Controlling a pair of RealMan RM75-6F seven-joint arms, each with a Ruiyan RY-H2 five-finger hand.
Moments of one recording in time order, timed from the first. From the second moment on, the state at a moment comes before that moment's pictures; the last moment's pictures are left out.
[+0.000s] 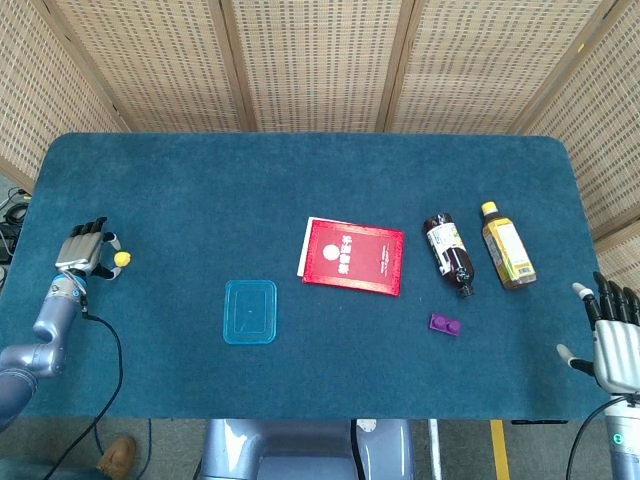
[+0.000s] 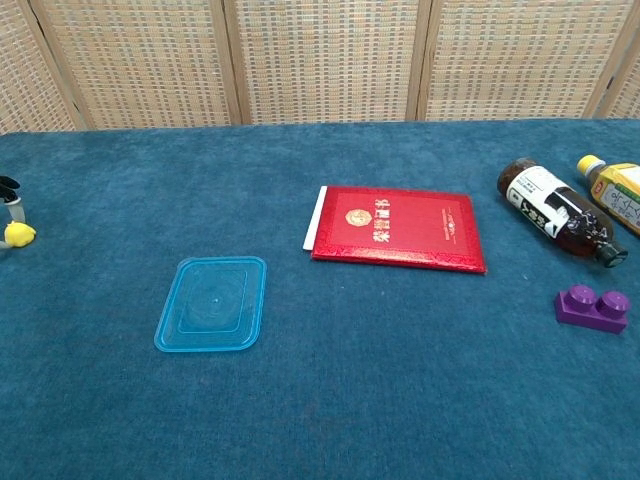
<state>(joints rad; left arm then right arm) -0.68 -1.65 -0.19 -0.54 1.20 0.49 -0.22 0.08 -1.15 0.13 -1.59 -1.35 1.47 -0.17</state>
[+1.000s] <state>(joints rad) -0.63 -1.42 -0.16 -1.09 1.38 0.86 -0.19 0.07 -1.12 0.13 -1.62 -1.37 1.48 -0.12</state>
